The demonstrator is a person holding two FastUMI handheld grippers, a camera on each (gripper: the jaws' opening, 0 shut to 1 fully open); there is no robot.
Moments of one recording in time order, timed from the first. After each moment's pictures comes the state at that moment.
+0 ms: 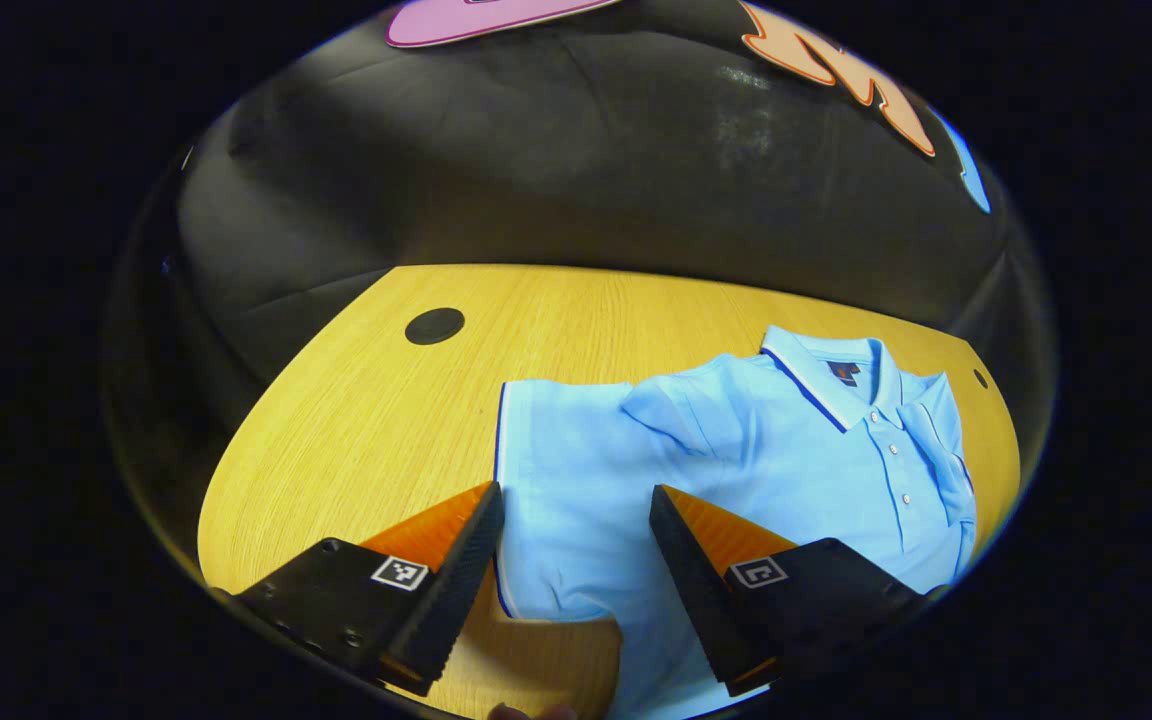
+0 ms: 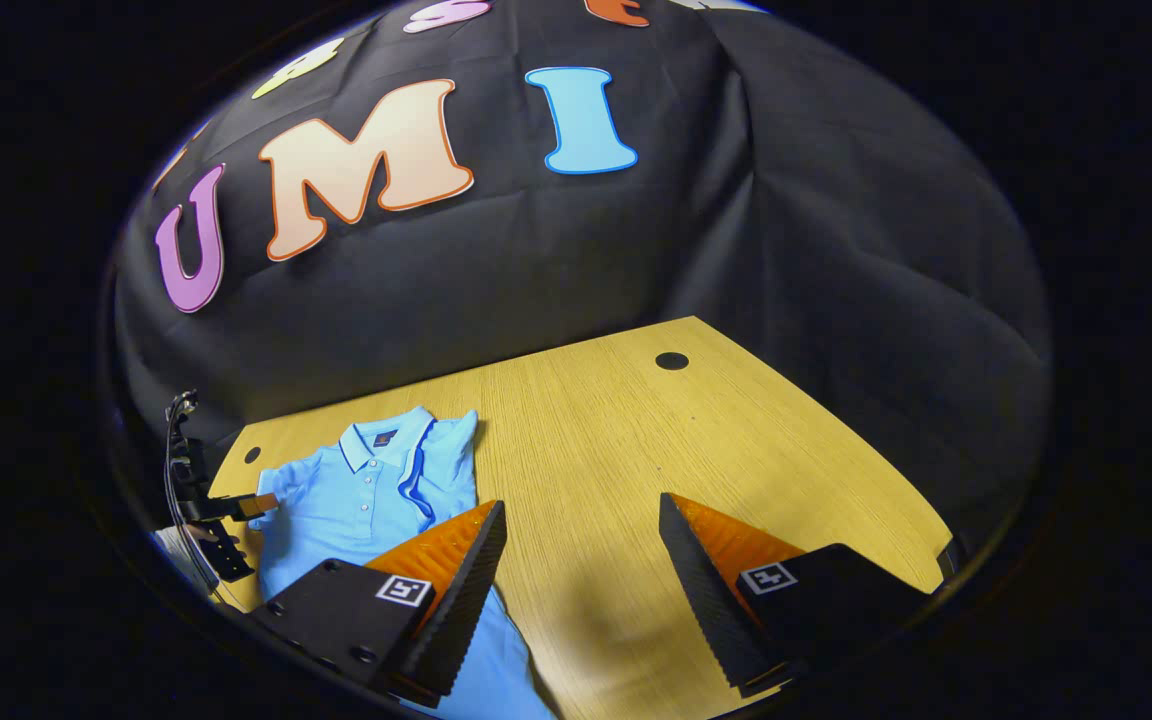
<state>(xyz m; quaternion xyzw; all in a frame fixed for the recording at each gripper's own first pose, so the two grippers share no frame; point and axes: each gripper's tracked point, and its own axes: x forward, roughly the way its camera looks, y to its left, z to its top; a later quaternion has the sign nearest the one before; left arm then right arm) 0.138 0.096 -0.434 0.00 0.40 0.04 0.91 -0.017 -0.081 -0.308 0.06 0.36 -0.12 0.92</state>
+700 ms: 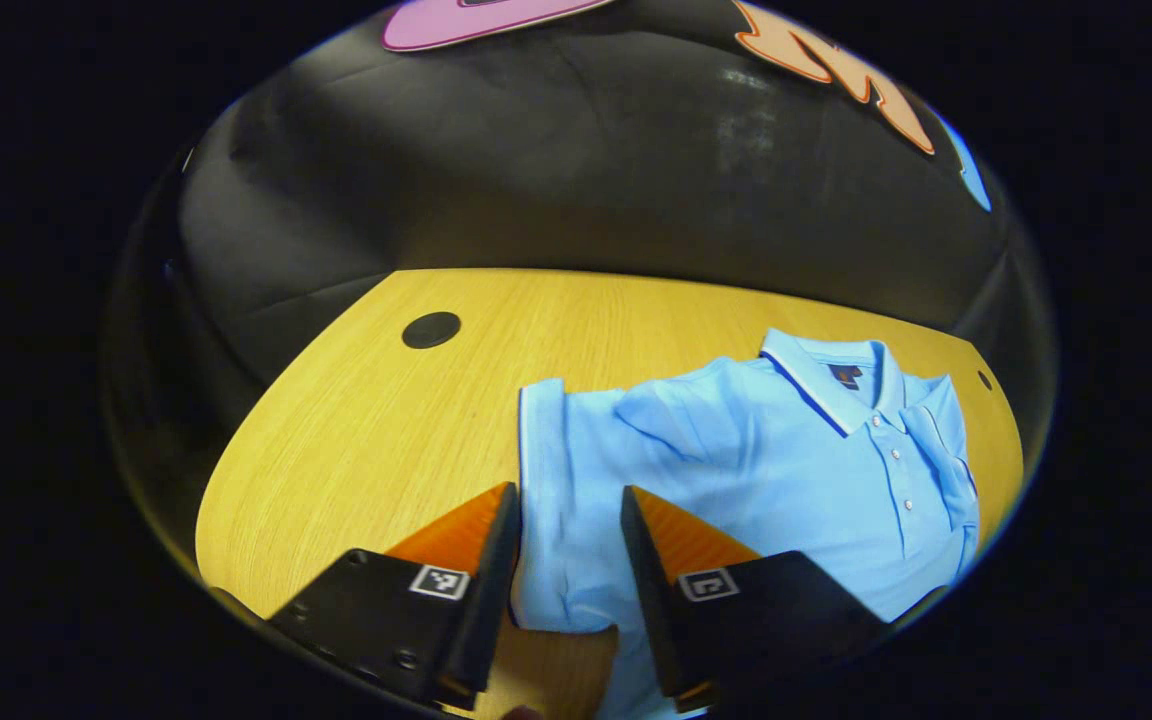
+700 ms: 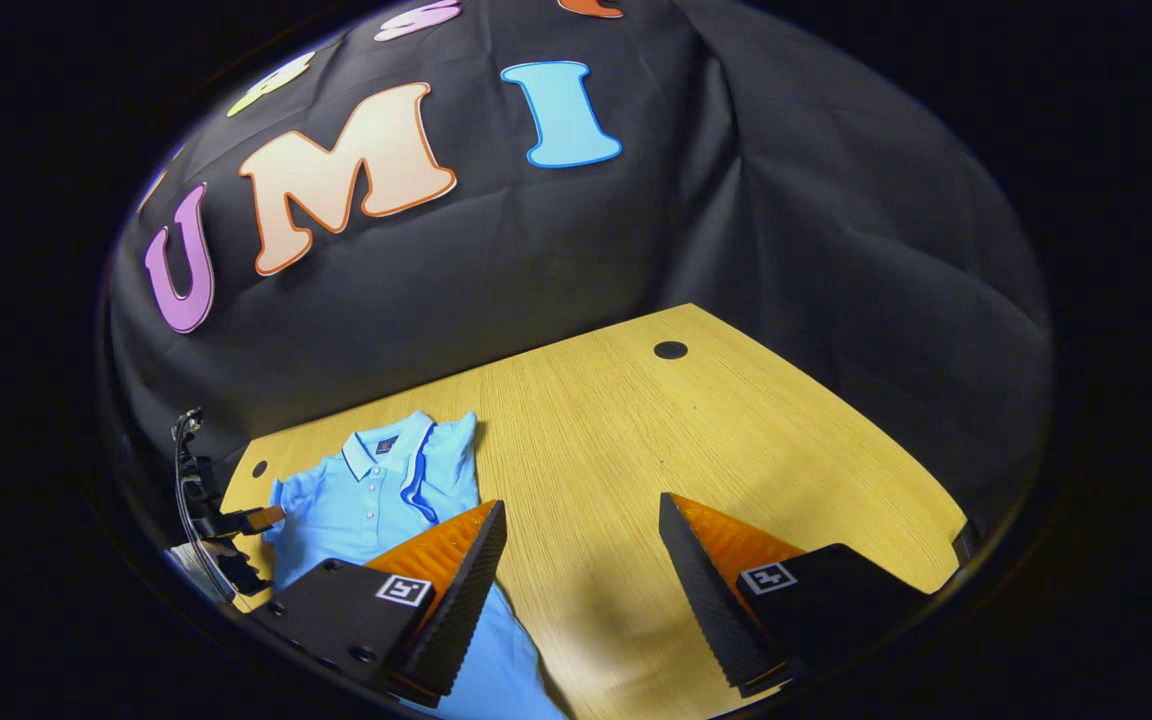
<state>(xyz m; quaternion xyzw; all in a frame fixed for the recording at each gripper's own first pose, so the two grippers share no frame) 0.140 0.078 -0.435 0.01 0.41 0.01 0.91 -0.016 -0.086 -0.317 0.09 0.37 -0.12 0.92</state>
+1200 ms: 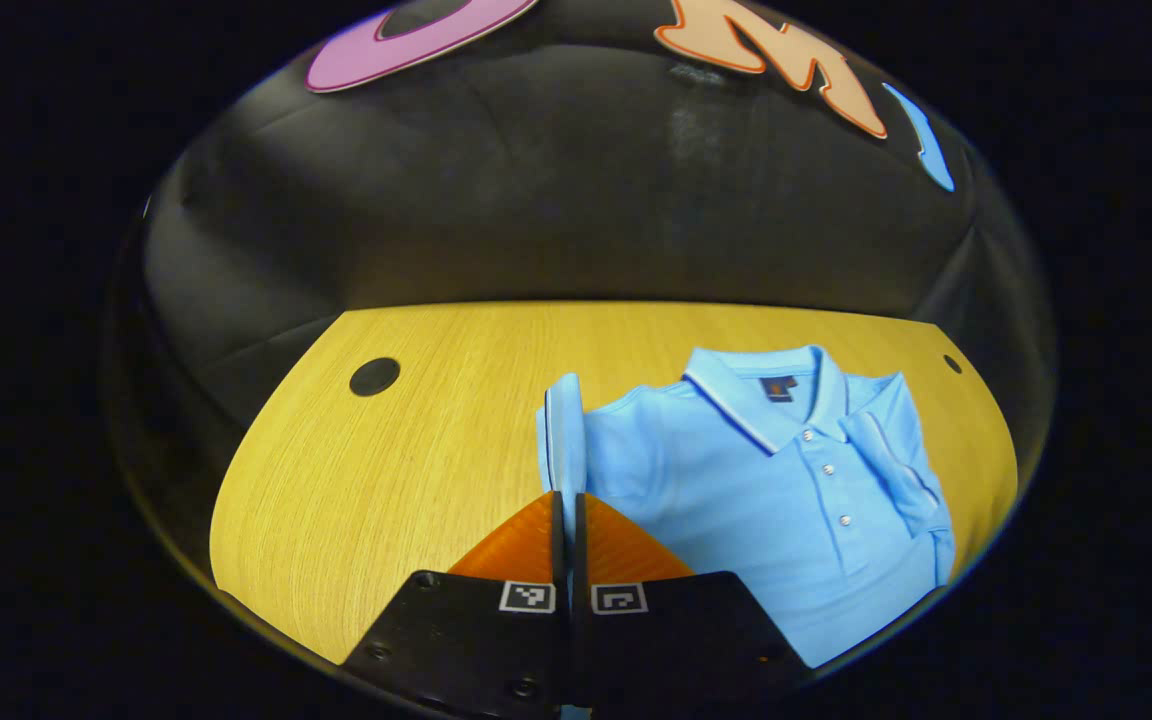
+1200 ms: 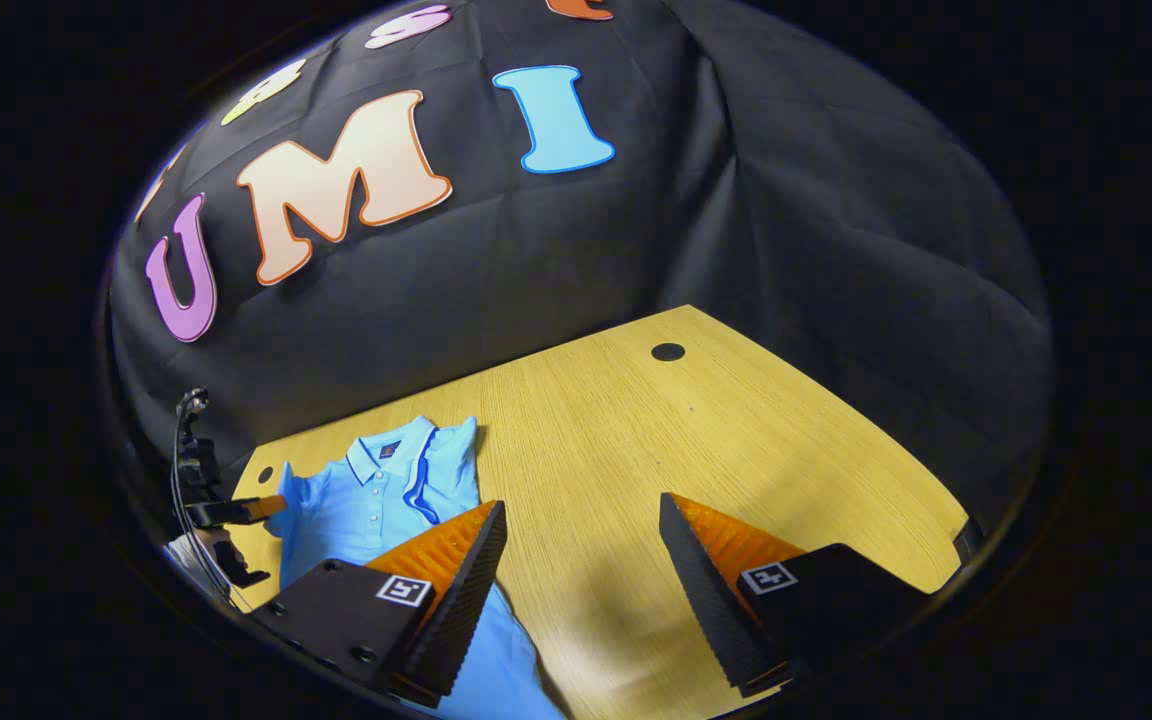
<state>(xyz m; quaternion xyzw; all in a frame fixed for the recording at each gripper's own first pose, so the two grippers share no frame) 0.163 0.024 -0.392 0.04 0.39 -0.02 0.92 -0.021 -0.096 -0.309 0.09 0.36 -0.12 0.92</state>
